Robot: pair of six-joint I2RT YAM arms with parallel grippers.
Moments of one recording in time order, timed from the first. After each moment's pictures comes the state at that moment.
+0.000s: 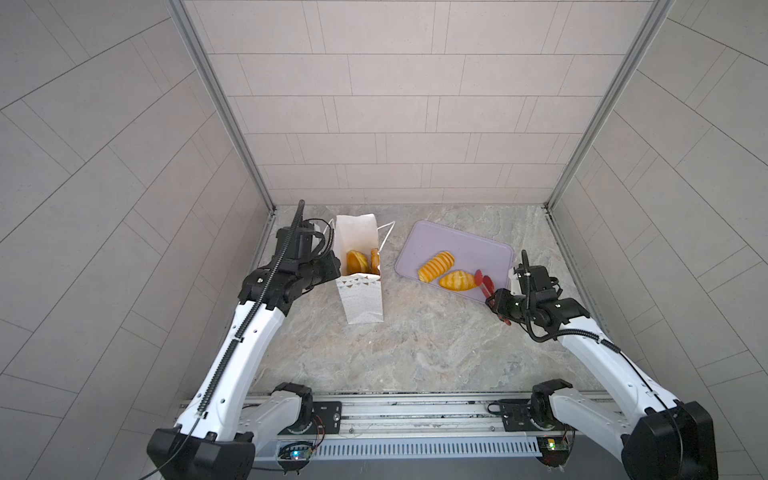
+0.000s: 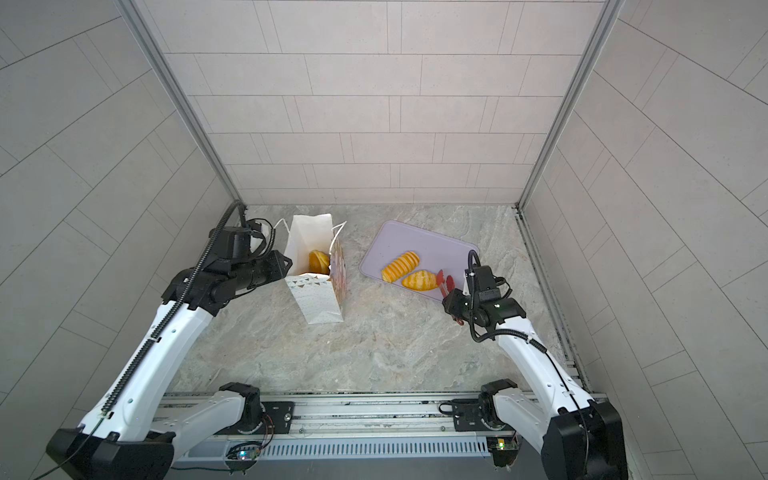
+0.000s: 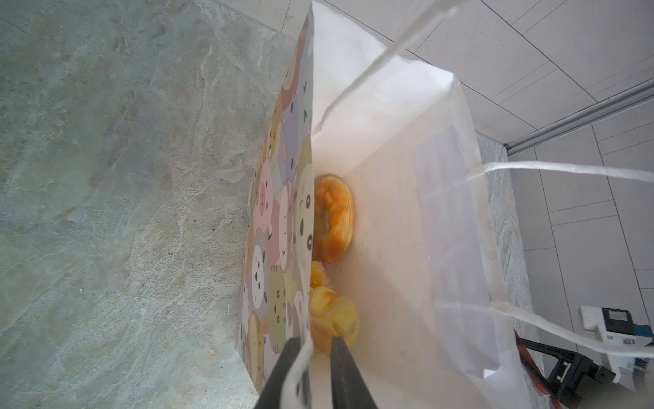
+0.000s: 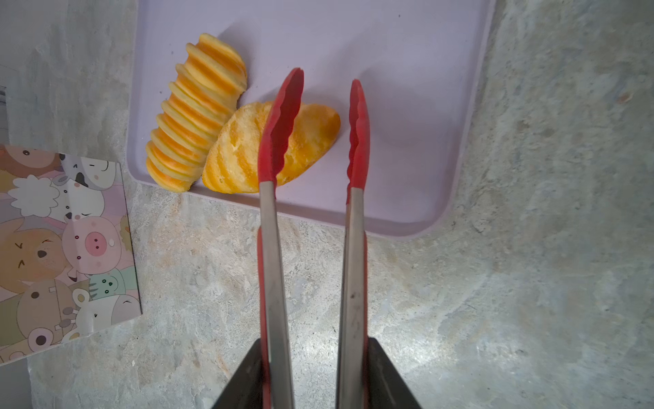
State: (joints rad) left arm -0.20 1.07 1.17 -0.85 0.17 -0.48; right arm 0.17 1.01 0.67 -0.60 -0.17 0.59
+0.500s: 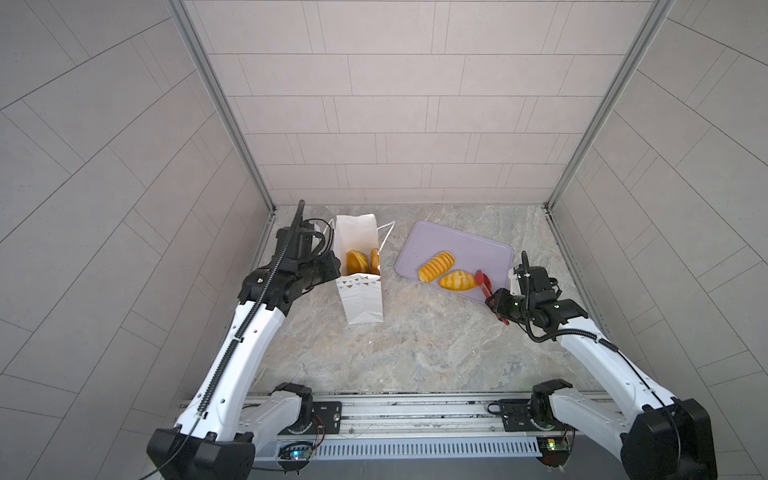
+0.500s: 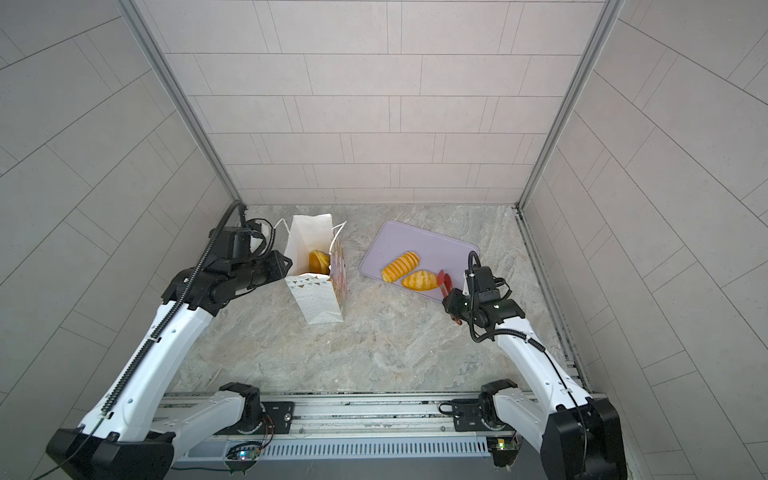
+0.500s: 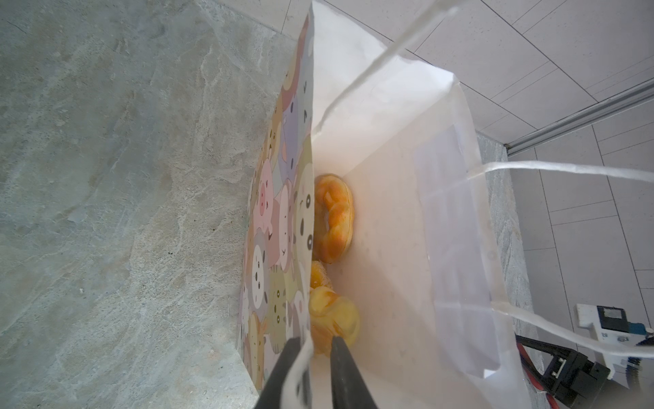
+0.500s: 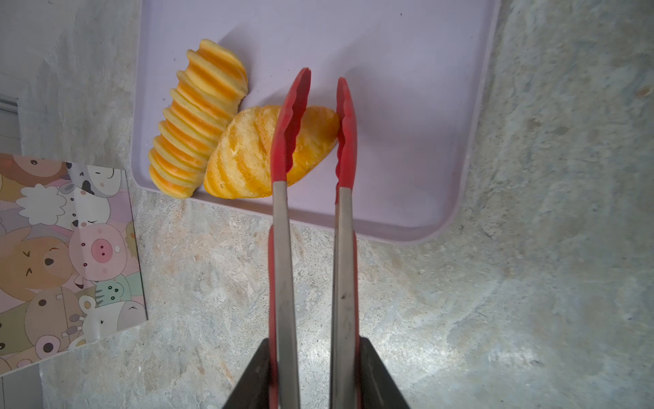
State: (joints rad) left arm -0.20 1.07 1.17 -0.85 0.17 -0.48; right arm 0.16 1.01 0.65 -0.57 -0.19 0.61
